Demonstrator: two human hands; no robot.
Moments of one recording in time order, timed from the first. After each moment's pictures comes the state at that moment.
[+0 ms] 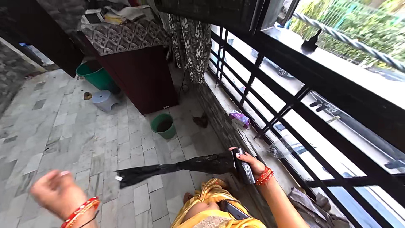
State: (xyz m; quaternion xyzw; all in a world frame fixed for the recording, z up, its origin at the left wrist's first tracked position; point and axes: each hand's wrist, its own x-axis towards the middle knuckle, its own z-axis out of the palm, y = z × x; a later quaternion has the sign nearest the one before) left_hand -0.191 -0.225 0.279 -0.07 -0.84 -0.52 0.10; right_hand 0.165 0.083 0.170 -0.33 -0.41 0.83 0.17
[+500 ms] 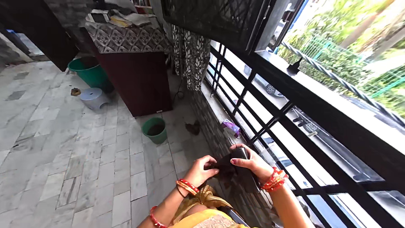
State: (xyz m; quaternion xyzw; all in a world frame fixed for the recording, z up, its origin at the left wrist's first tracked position) left_hand -0.016 -0.048 0.217 -0.44 -0.62 -0.42 -0.49; right_hand 0.170 0.072 0.276 -0.40 -0.60 0.68 0.14
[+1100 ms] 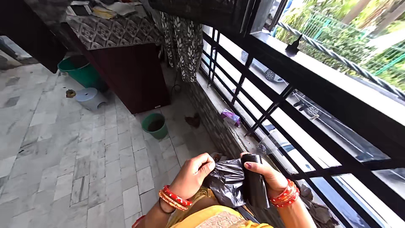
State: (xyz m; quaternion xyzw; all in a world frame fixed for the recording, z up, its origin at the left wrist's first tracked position) left_hand -0.020 -0.097 0.275 -0.48 -0.60 -0.47 -0.44; right_hand 0.204 0.022 0.267 -0.35 -0.42 0.80 0.23
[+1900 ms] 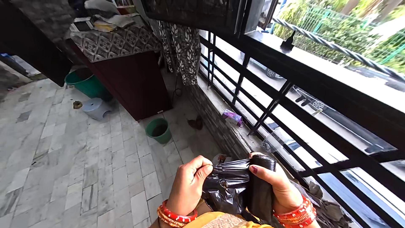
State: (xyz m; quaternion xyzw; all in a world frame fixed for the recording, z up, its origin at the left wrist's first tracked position) left_hand -0.006 -0.115 0.297 -0.49 -0.59 -0.57 -0.28; right_hand 0.191 -0.020 0.300 -0.38 -0.38 0.75 0.39
